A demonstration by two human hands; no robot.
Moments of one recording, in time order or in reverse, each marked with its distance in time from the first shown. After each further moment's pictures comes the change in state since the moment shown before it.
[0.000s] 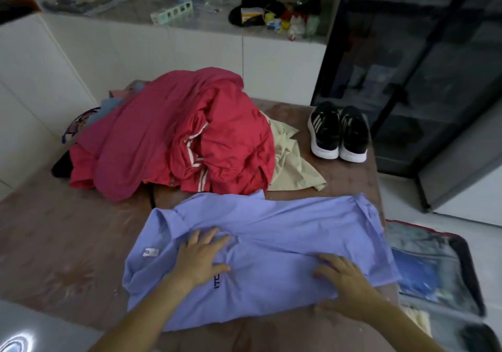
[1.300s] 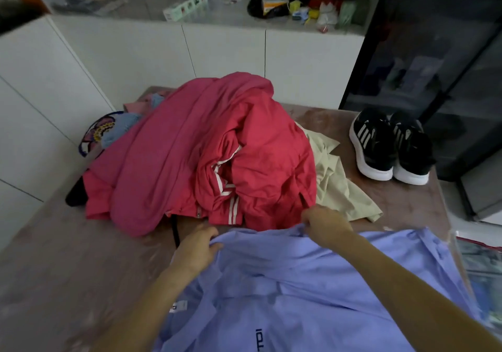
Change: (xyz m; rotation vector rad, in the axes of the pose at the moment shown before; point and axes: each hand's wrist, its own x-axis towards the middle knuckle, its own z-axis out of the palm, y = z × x) left_hand 0.076 -0.103 -0.055 -0.413 0.199 -0.148; right_hand 0.264 -0.057 -0.031 -0.027 -0.352 0.307
